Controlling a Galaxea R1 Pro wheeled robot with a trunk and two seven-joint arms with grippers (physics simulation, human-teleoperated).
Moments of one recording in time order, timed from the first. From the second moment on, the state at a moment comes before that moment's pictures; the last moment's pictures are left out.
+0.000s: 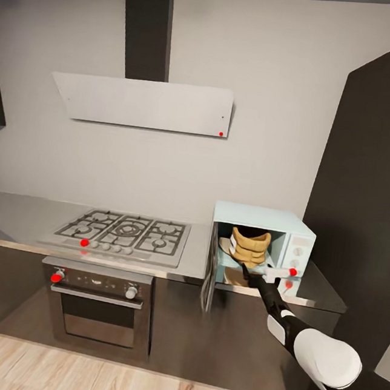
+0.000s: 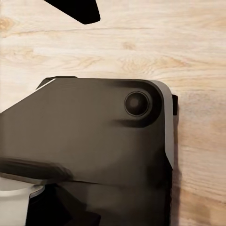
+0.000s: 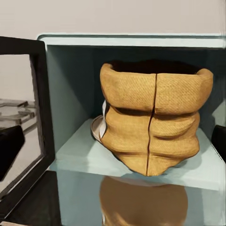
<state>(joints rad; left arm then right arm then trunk) -0.01 -0.07 0.03 -0.06 0.00 -0.01 0.13 -0.96 -0.10 -0.79 0.05 0.75 -0.71 0.17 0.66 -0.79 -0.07</state>
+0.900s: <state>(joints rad) -0.01 -0.07 0.03 -0.06 0.00 -0.01 0.13 -0.89 -0.11 -0.79 0.05 0.74 -0.71 0.05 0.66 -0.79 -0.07</state>
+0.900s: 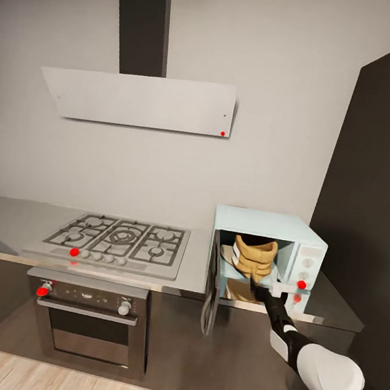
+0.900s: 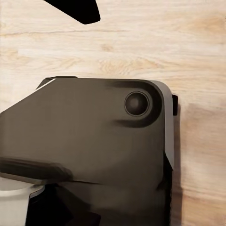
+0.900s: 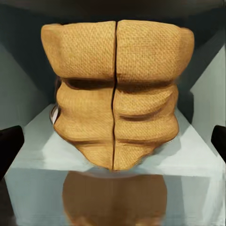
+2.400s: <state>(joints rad) -0.01 -0.07 0.03 -0.06 0.00 -0.01 0.13 -0.87 -0.12 -0.79 0.05 0.74 -0.72 0.05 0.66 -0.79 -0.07</state>
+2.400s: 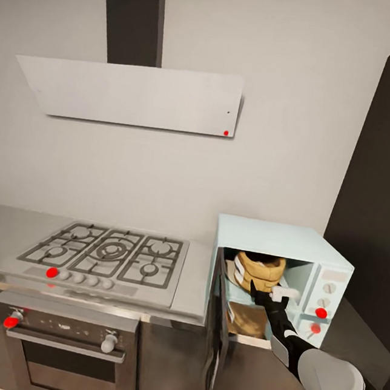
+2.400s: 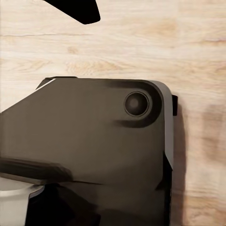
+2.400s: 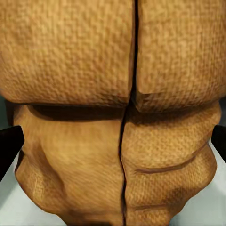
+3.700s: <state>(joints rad) -0.01 -0.07 0.03 -0.06 0.00 -0.01 0.13 -0.87 -0.12 -0.79 0.05 0.74 -0.72 0.05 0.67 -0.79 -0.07</state>
